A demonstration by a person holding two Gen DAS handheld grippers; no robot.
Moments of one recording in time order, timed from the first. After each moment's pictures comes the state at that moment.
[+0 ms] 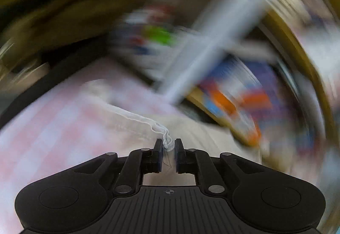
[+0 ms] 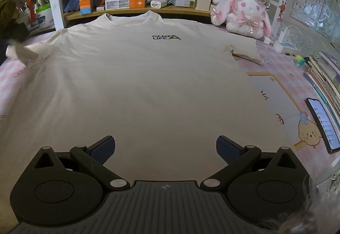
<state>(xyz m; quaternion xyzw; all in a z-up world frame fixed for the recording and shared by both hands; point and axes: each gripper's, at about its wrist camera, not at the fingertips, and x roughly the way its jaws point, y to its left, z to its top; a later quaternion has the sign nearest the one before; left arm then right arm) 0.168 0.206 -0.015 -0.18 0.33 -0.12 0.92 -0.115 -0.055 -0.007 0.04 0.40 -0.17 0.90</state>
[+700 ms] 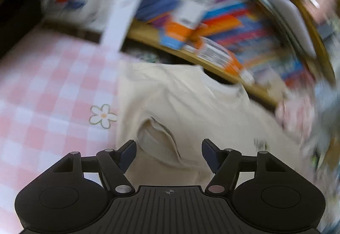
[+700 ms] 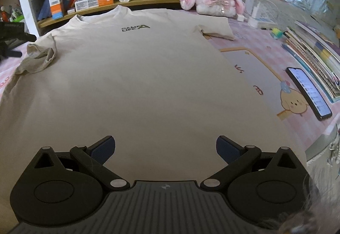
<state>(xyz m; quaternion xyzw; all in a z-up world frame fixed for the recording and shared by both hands) 0.211 0.174 -0.057 -0.19 0.43 -0.18 0.87 -0.141 -0.078 -0.017 0.09 0.41 -0.23 0.88</state>
